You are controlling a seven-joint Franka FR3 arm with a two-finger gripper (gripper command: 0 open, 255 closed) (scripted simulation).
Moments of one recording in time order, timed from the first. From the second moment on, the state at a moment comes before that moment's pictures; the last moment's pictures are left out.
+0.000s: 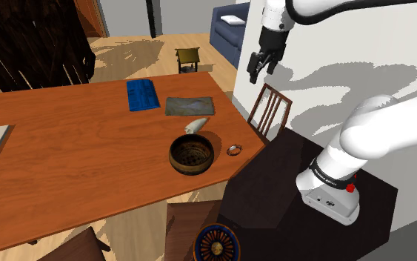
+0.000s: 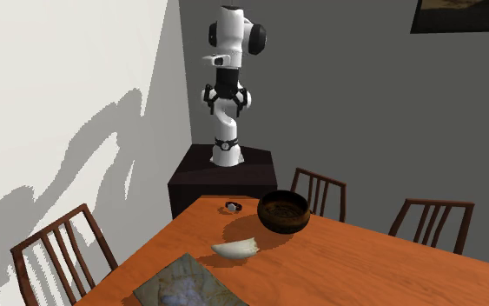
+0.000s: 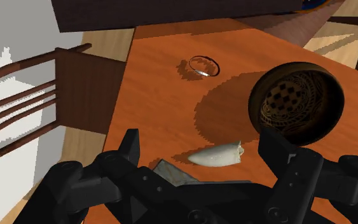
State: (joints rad) arm -0.03 -0.75 0.15 -2.57 0.01 1.87 0.17
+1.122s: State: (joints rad) arm -0.27 -0.17 0.57 -2.57 -0.15 2.50 1.07
